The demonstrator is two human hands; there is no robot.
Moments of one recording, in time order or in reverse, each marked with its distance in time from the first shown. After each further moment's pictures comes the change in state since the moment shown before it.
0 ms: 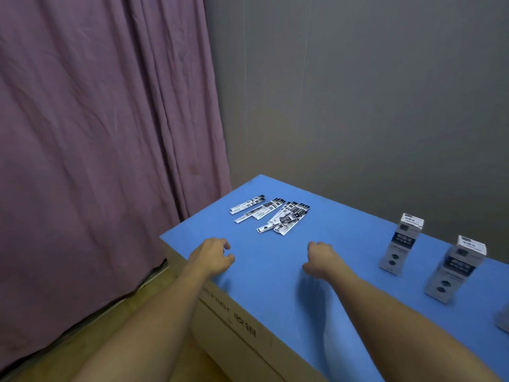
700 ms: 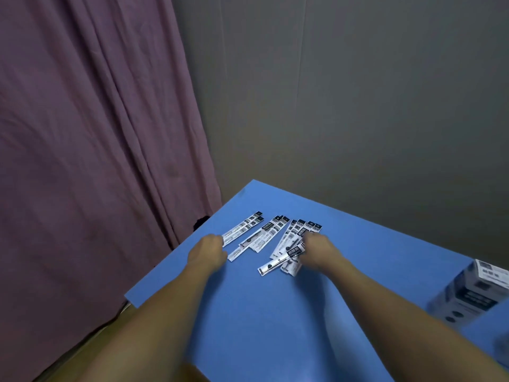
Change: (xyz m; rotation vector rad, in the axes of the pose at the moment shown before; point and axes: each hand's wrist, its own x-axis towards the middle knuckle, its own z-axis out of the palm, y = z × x) left_hand 0.240 -0.023 0.009 0.139 -0.052 -0.027; right_hand 0.197 -0.027 -0.030 0.110 0.035 0.007
